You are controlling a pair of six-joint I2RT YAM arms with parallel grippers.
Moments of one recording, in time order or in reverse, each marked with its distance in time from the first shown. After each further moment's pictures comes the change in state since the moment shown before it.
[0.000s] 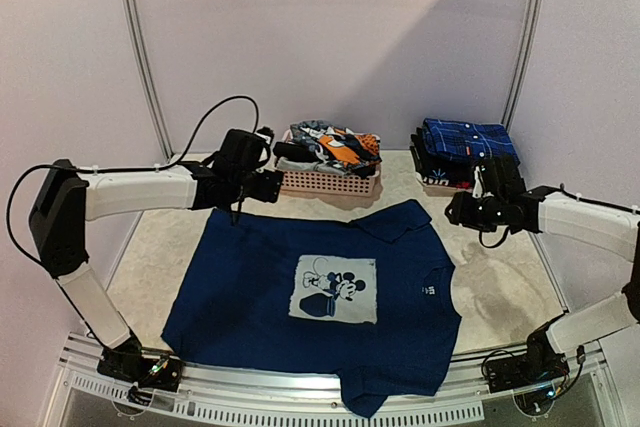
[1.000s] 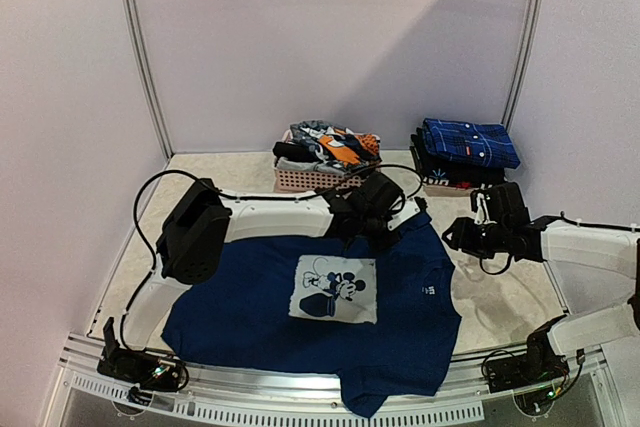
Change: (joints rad) left arm -0.364 0.724 0.801 -0.208 0.296 0.423; right arm 0.000 -0.080 -0.231 0.143 -0.130 0.076
